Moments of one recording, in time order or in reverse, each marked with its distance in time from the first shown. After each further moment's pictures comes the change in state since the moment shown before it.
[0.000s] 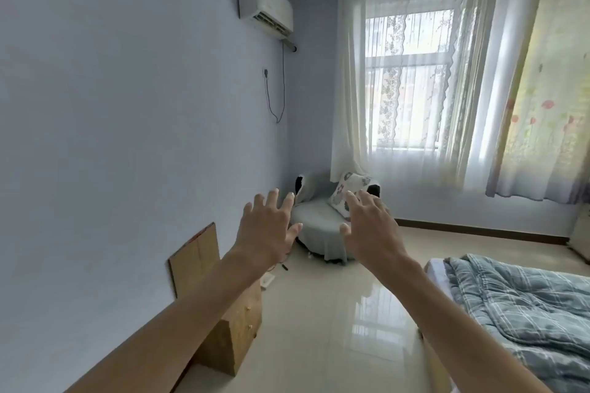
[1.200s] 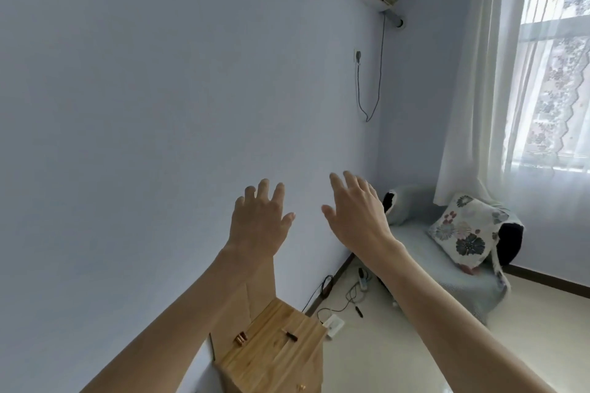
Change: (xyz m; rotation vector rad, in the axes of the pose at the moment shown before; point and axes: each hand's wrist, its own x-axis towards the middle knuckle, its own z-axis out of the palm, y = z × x) left_hand 0.340 -0.264 0.220 0.225 -0.001 -0.389; right_hand 0.461 -0.126 0.300 0.180 -0.038 -0.336
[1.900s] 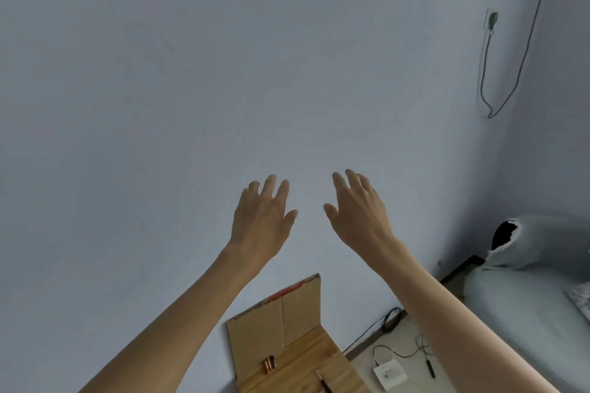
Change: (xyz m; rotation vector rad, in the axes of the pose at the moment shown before) left_hand 0.177 -0.047 0.139 0.153 -0.043 -0.309; right_hand 0.244 0.020 0.183 0.230 -0.101 -0.308
